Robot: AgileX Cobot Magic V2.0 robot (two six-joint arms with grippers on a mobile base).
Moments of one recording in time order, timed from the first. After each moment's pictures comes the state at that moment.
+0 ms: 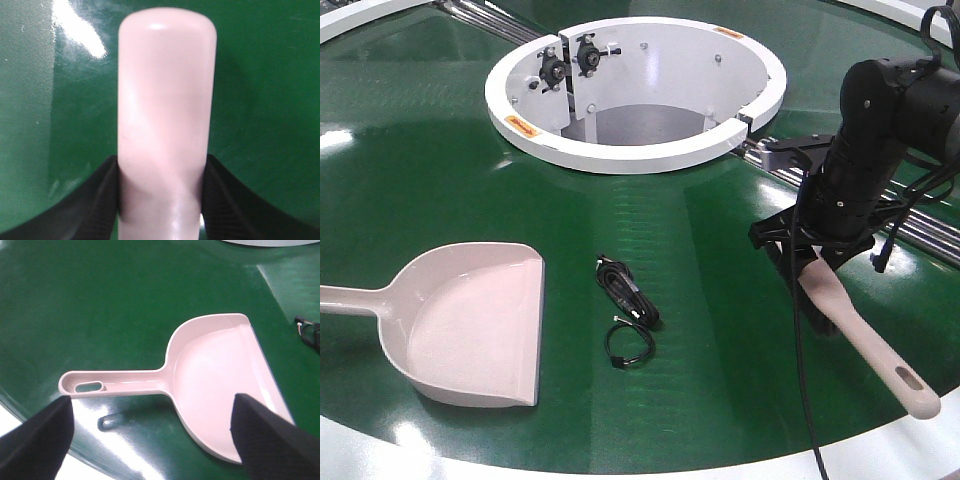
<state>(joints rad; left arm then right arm) 0.01 0.87 -0.81 -0.04 0.72 0.12 0.21 1.87 -1.55 0.01 1.24 0.00</state>
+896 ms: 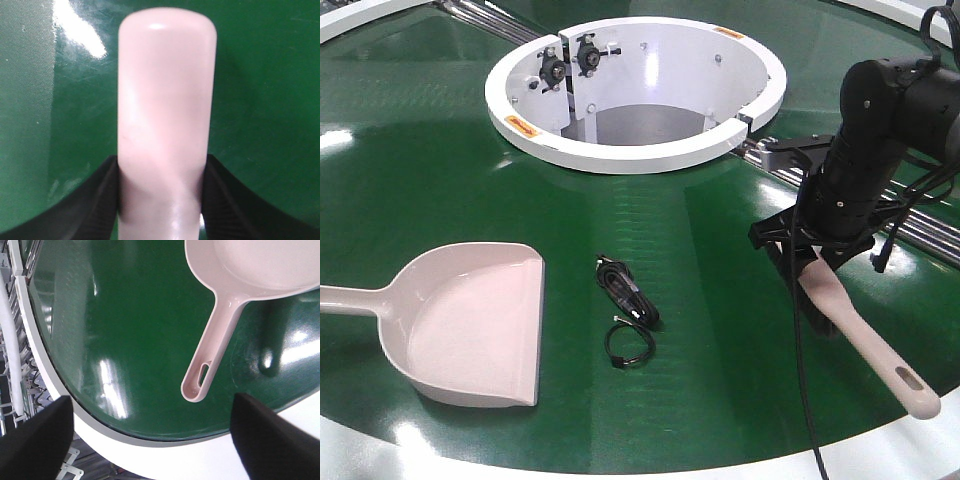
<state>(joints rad) 0.01 0.87 -0.81 0.09 0.72 1.32 0.21 1.87 -1.55 0.01 1.24 0.00</state>
